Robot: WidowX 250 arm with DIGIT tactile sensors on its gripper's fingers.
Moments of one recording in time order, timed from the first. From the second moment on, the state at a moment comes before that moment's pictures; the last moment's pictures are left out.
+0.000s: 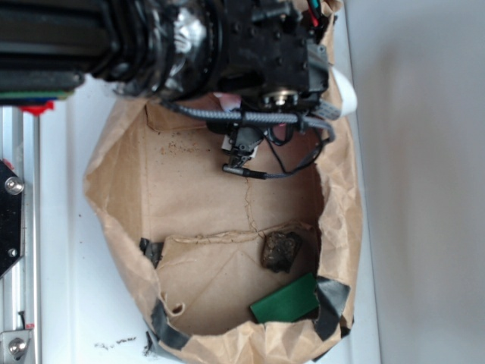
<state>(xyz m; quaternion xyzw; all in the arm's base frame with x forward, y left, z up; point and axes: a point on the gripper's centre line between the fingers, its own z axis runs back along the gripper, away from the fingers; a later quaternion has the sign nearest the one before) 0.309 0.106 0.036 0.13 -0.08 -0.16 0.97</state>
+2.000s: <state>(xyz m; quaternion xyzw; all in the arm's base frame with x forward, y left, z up) 0.286 0.013 0.168 -0.02 -0.10 0.03 0.99</state>
